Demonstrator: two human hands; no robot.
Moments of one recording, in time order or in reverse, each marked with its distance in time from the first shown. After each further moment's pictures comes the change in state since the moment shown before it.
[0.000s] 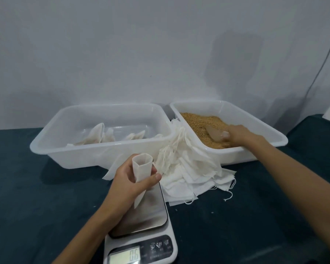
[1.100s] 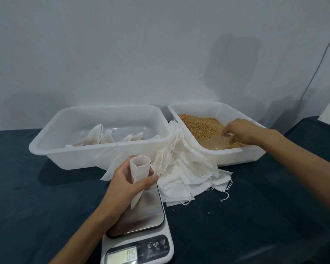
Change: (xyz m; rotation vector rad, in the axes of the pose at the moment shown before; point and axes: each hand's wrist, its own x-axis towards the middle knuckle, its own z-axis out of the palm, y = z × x) left_hand 0.000 -0.002 -0.001 0.015 0.014 -0.023; right_hand -0.017 0.022 -0.033 -0.167 0.079 -0.360
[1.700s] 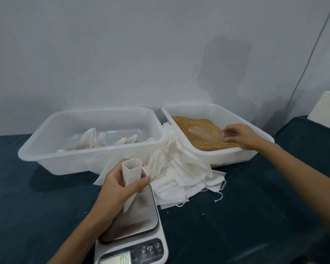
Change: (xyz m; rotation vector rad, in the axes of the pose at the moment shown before) left_hand 0.003 -0.005 -0.002 0.024 0.005 0.032; right_hand -0.031 0.012 0.023 0.739 0.210 0.111
